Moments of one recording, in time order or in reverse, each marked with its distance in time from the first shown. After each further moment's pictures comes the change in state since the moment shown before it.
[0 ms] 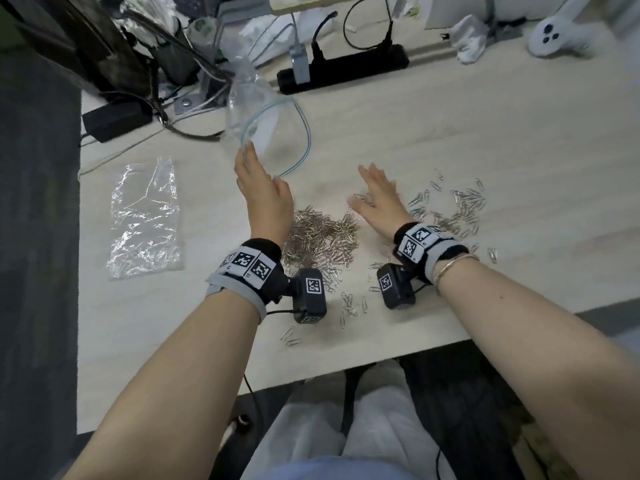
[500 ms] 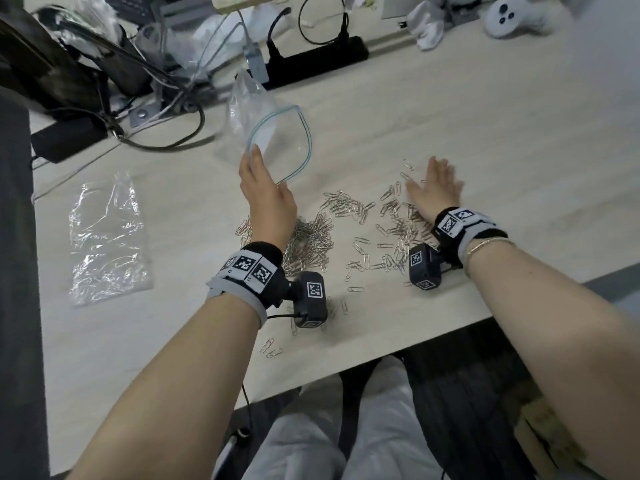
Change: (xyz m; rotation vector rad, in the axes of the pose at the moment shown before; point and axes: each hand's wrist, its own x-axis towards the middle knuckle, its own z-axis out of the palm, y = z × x) left_hand -0.009 0.003 0.053 0.011 -0.154 0.106; right_hand -0.007 0.112 -0.060 -0.168 0.151 0.502
